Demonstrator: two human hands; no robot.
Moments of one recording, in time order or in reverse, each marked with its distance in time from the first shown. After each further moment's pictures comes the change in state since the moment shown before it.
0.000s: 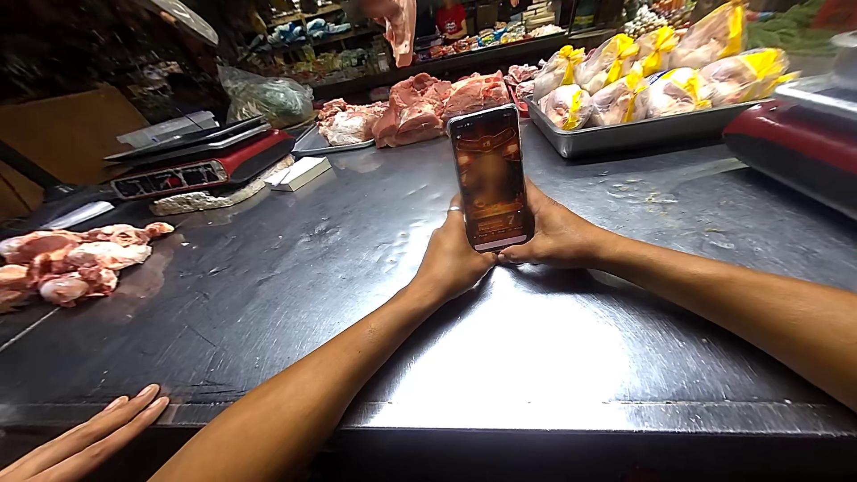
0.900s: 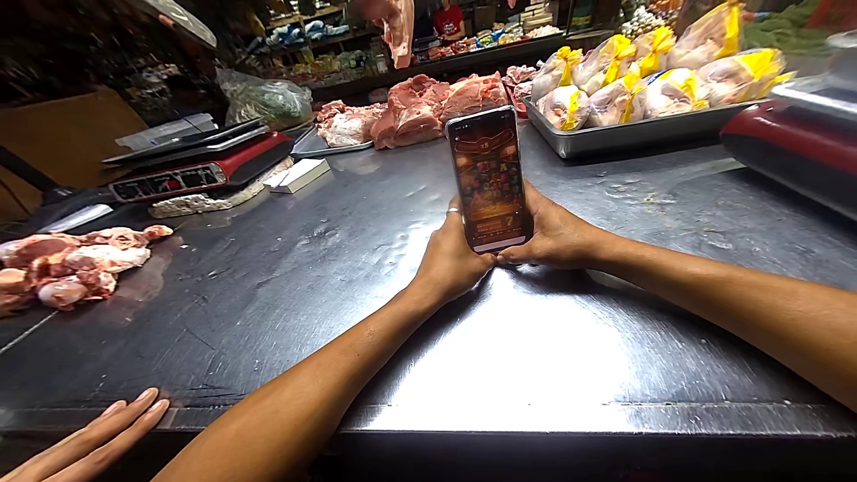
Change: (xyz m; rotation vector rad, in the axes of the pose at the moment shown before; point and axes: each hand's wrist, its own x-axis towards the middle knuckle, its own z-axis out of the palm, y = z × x) left_hand 0.001 -0.002 0.000 -0.030 0.000 0.020; right_hand 0.000 -0.005 0.000 0.012 -0.003 0.021
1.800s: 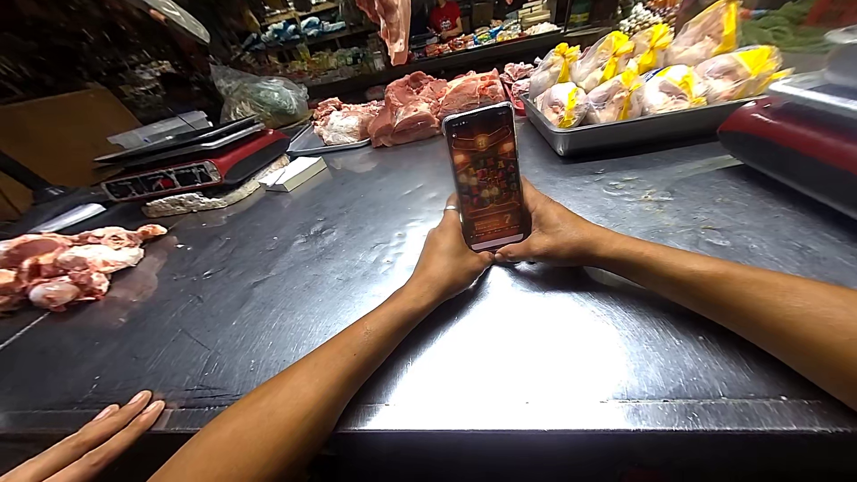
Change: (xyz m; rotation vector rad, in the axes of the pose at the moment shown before) left_hand -0.001 0.000 0.000 -0.010 -0.001 -0.007; right_hand 0.001 0.005 0.000 0.053 -0.013 -0.015
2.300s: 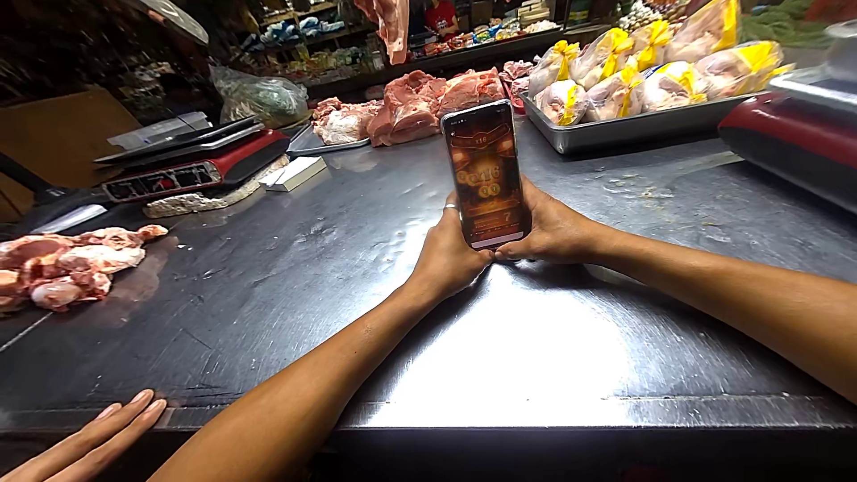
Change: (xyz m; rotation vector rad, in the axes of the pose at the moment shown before) left_hand 0.000 -0.001 0.000 0.006 0.001 0.003; right_hand -0.001 -0.003 0.001 -0.022 0.009 -0.003
